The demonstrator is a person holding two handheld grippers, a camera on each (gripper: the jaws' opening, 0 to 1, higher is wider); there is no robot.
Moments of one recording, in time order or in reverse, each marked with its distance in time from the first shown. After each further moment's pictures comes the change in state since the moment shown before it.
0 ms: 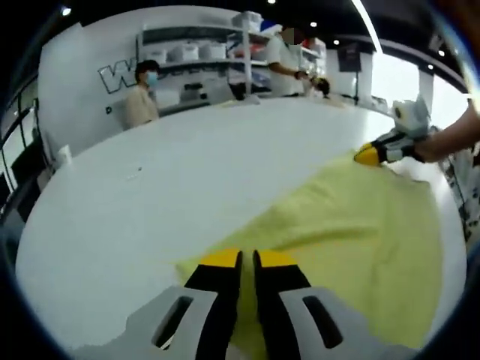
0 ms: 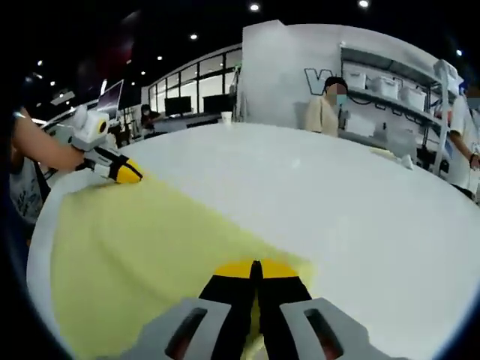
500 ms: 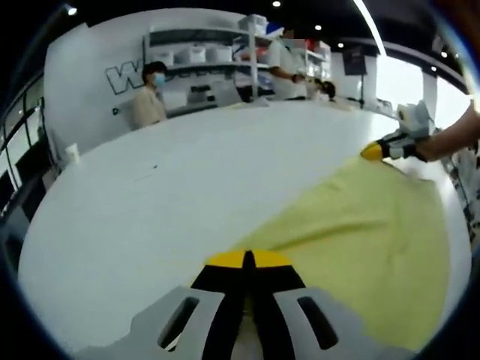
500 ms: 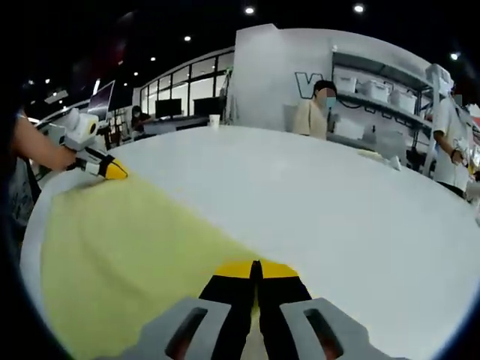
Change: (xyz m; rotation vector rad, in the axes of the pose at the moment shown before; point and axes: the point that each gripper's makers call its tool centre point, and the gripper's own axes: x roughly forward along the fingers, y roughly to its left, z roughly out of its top) left arm -0.011 0.025 -0.002 0.003 -0.008 0.047; right arm 0.001 -0.023 0.000 0.059 -0.019 -0.050
